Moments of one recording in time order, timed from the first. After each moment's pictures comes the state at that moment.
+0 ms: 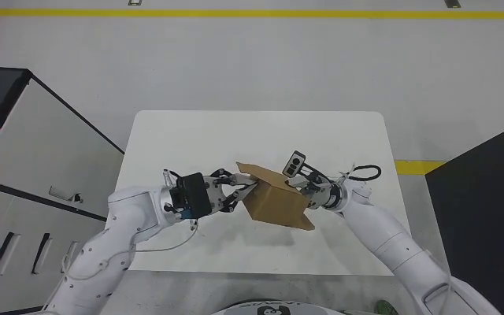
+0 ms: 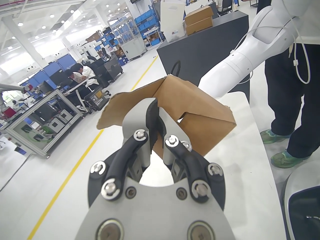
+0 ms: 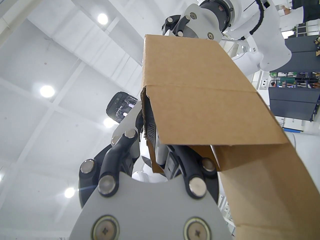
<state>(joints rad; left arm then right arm) 1.53 -0.98 -1.31 -2.07 1.50 -0.78 0.35 -1.16 -1.13 0.89 -1.26 1.29 0.14 1.54</state>
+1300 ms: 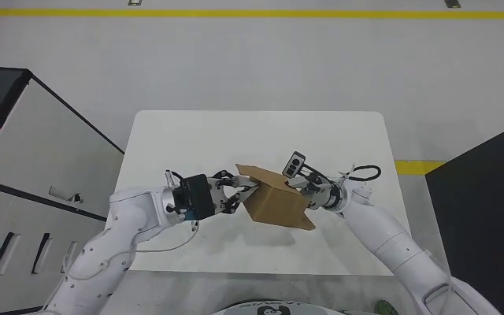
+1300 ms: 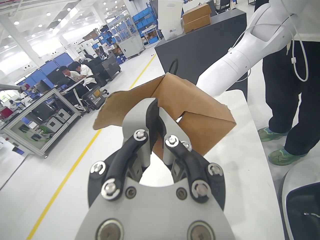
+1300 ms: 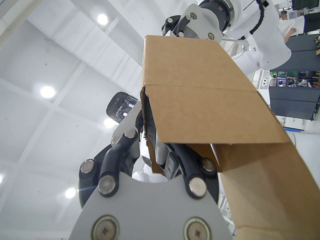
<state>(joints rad) 1.52 -0.97 -1.28 -2.07 1.51 -0.78 0.32 -1.16 -1.13 0.89 -1.27 1.29 0.14 1.54</state>
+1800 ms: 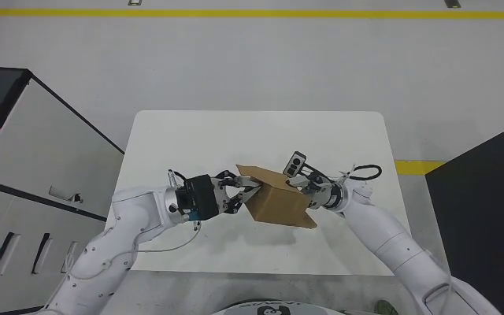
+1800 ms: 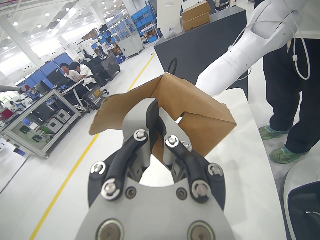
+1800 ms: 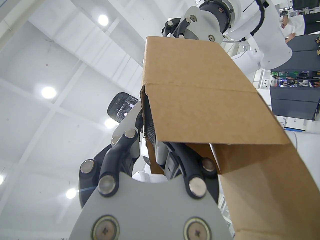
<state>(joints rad) 1.51 -0.97 -1.27 -2.07 1.52 -0.77 0.32 -1.16 -1.13 0.89 -1.26 1.30 0.15 1.54</state>
